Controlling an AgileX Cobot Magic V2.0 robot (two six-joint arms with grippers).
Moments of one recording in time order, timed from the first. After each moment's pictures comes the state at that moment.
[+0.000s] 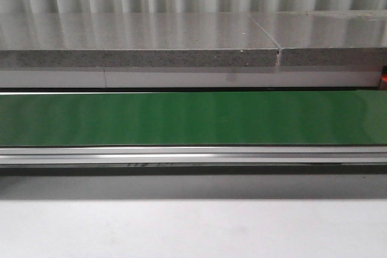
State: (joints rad) left arm 0.33 1.65 -0.92 0.05 0.45 -0.43; right arm -0.08 1.05 -0.80 0.29 0.66 -0.30
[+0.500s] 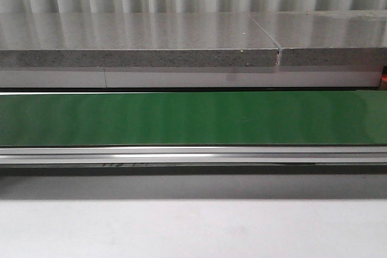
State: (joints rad) left arm 0.25 1.33 -0.99 0.04 0.55 -0.28; right arm -0.08 1.05 -0.80 0.29 0.66 -0.30
